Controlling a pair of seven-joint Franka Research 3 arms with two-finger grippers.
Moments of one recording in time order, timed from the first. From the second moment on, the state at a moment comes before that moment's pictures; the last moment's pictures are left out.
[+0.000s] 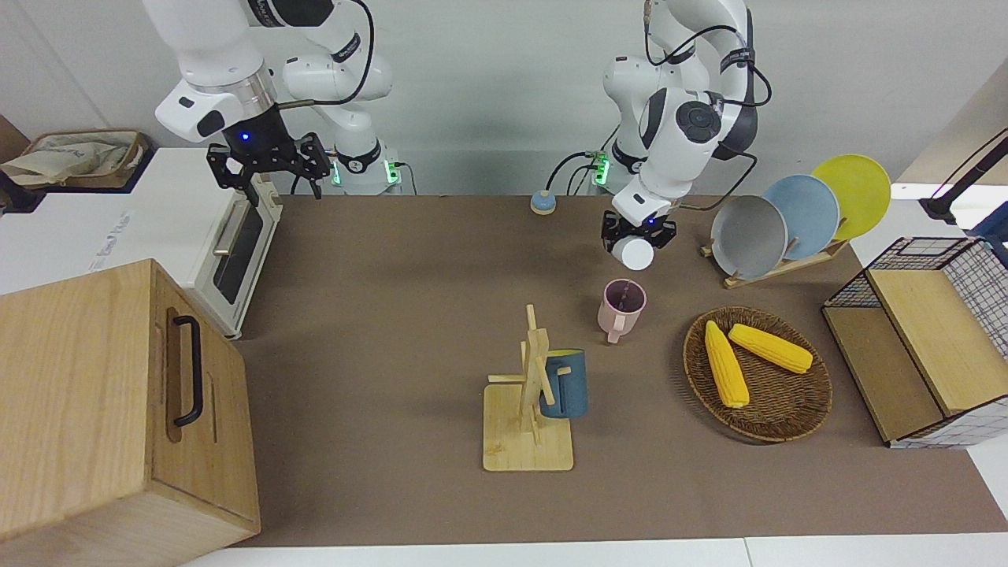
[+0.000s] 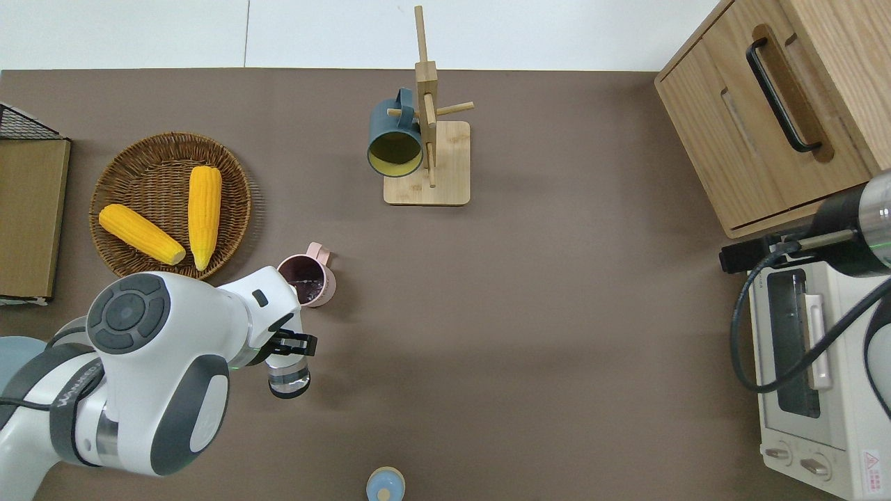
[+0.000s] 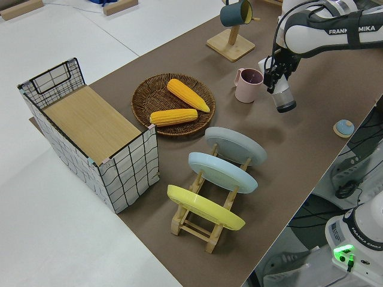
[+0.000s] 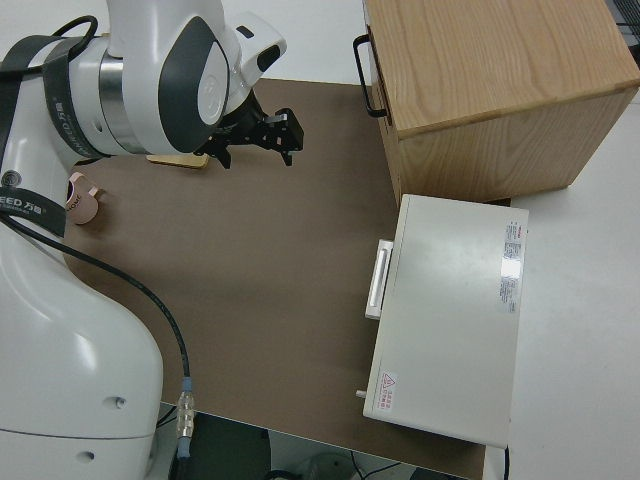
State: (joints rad) left arm -0.22 -0.13 -0.07 -2.26 -0.12 2.06 -0.03; right arm 0.06 -0.01 0.00 -1.55 0.01 1.54 -0.07
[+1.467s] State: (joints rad) left arm -0.22 -0.13 -0.07 -2.24 -0.12 2.01 -0.04; right arm 0.06 -0.01 0.00 -1.55 0.01 1.54 -0.07
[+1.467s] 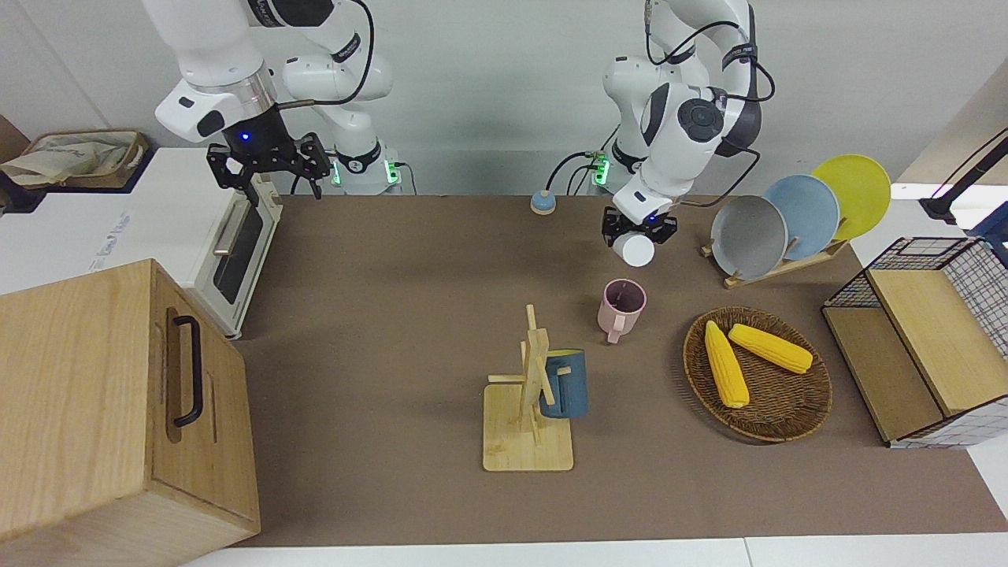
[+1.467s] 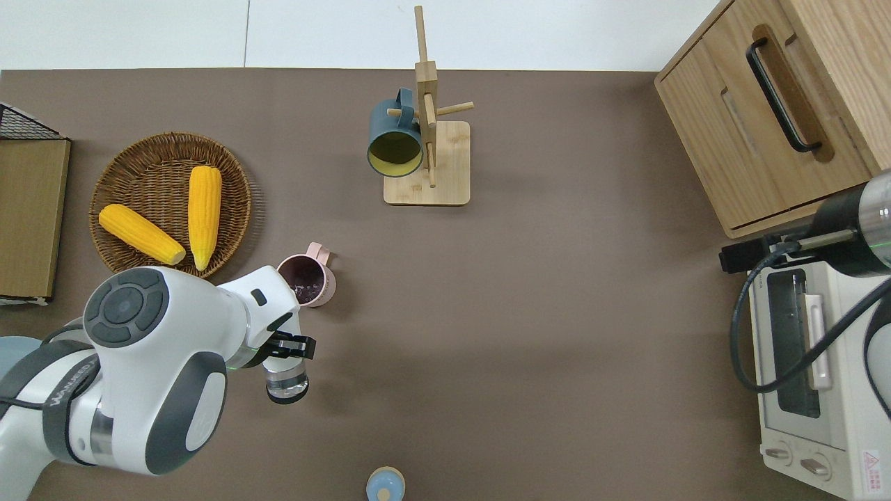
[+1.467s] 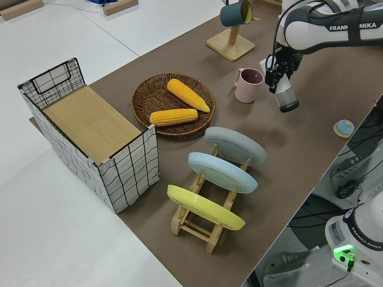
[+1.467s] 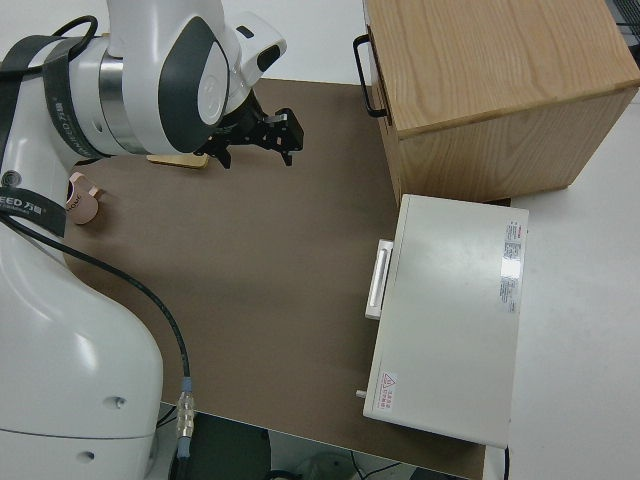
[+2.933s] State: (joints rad) left arm -0.22 -0.13 -0.06 -2.19 -0.12 1.92 -0.05; right arm 0.06 -0.01 0.00 -1.55 0.01 1.54 -0.07
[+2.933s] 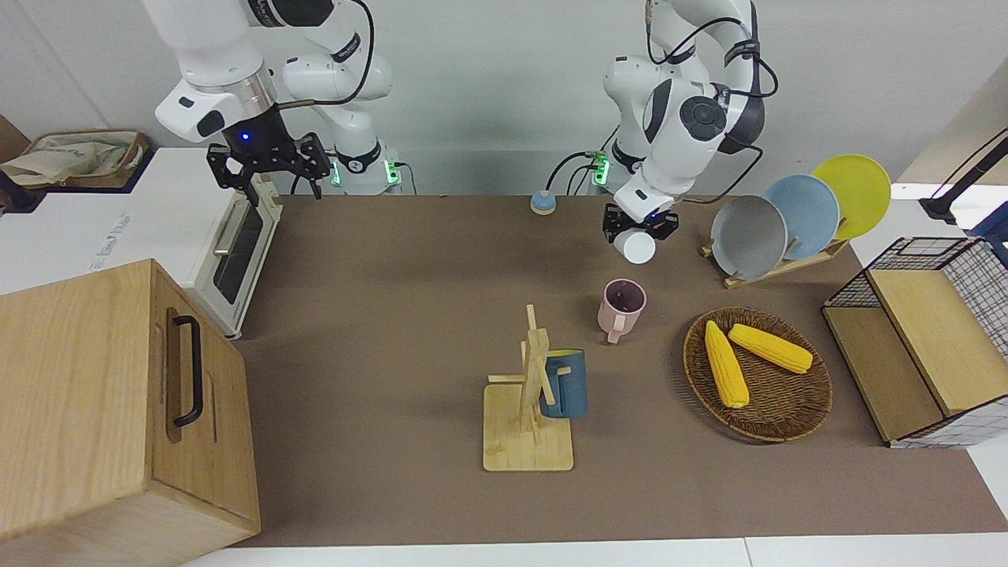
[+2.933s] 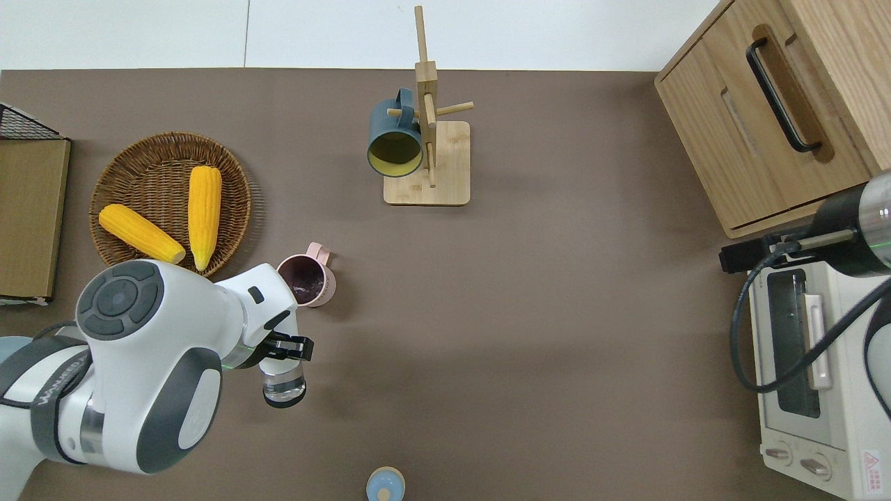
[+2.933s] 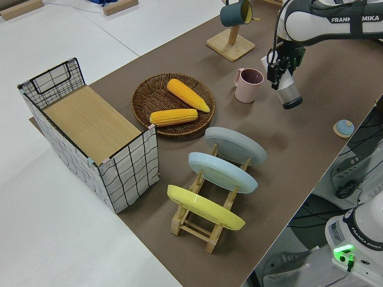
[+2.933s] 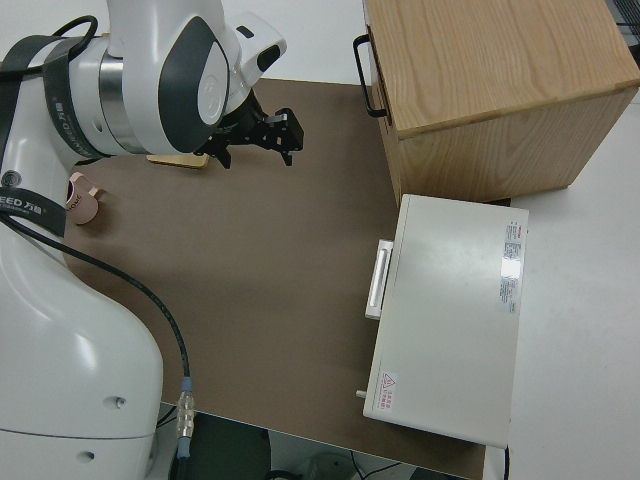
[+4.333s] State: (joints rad) left arm -0.22 -0.33 -0.06 -2.44 -0.12 2.23 -0.08; right arm 0.06 -0.01 0.00 -1.55 0.01 1.54 -0.07
